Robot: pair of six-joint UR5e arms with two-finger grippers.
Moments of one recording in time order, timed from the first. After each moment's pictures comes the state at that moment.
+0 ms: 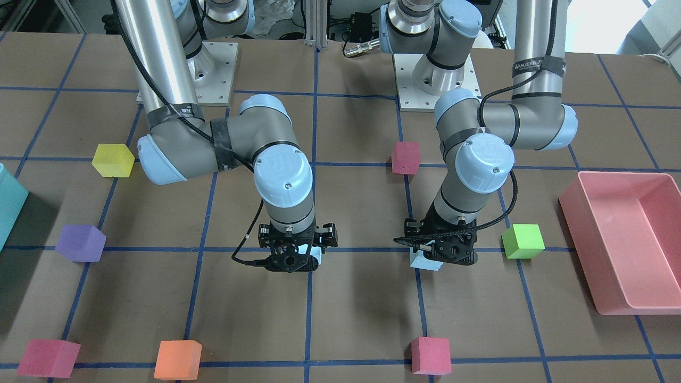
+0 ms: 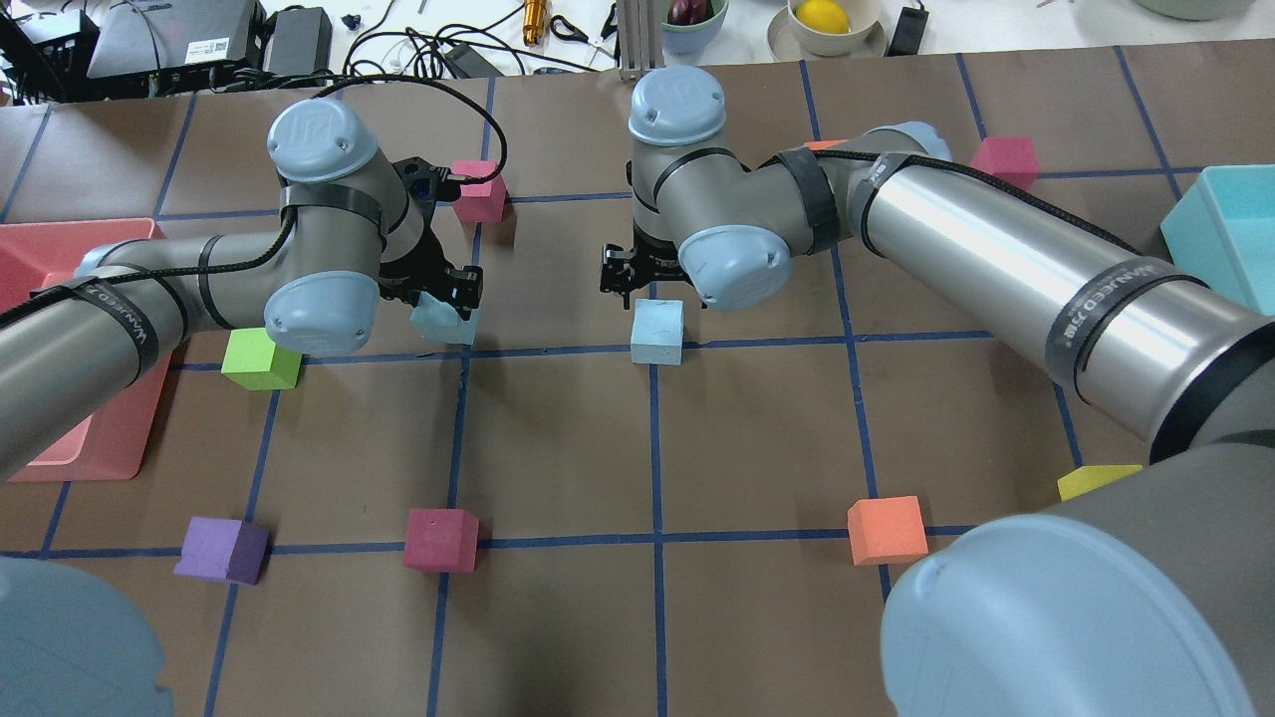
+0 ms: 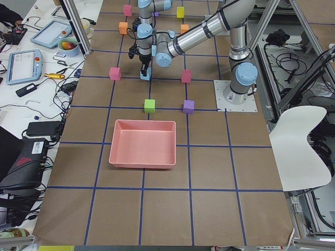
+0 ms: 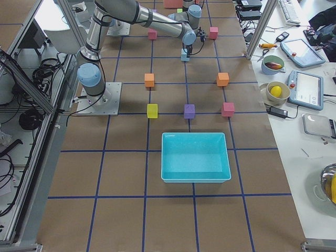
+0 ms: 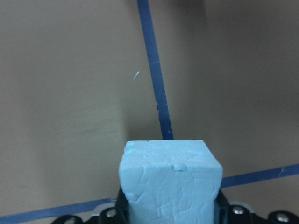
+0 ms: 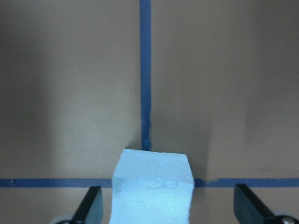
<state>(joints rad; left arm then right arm) -1.56 -1.92 -1.85 -0.88 1.56 0.16 1.88 -1.04 1.53 -2.07 -1.52 0.34</state>
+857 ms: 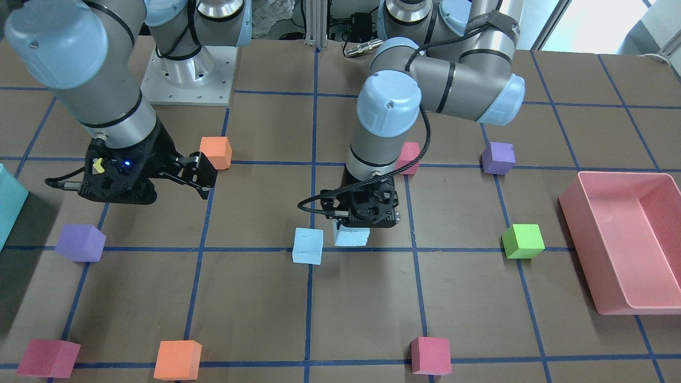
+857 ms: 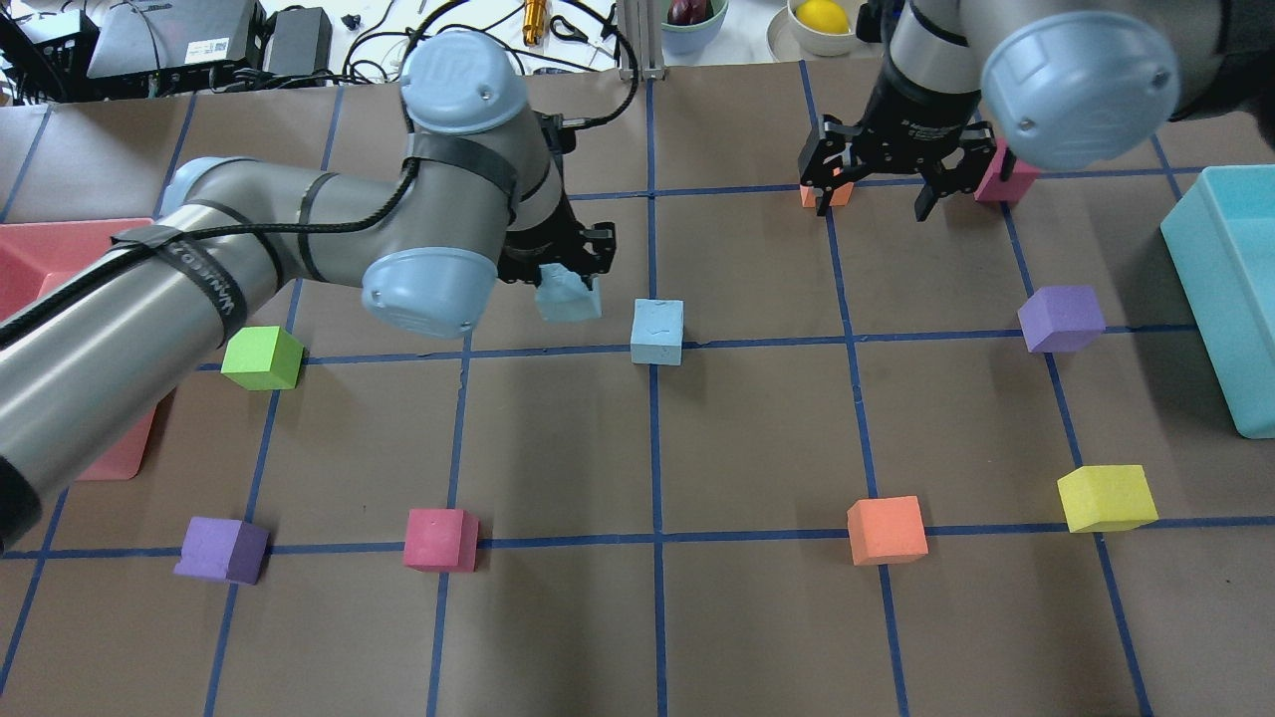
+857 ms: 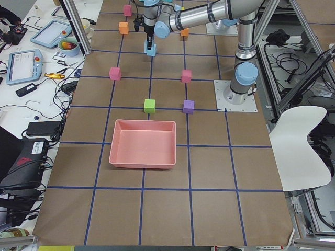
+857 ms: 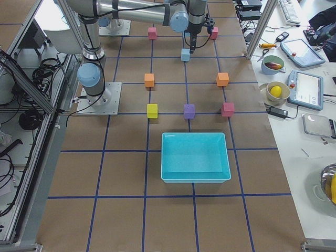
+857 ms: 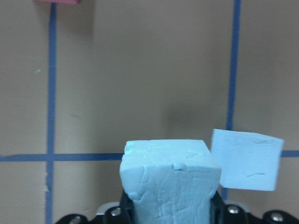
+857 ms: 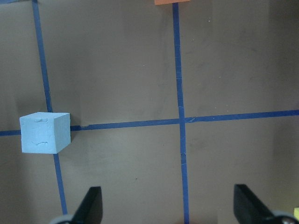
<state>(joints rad) -1.86 -1.90 -1.68 -1.01 1.53 -0.36 1.57 -1.42 1.55 -1.70 -1.51 0.07</state>
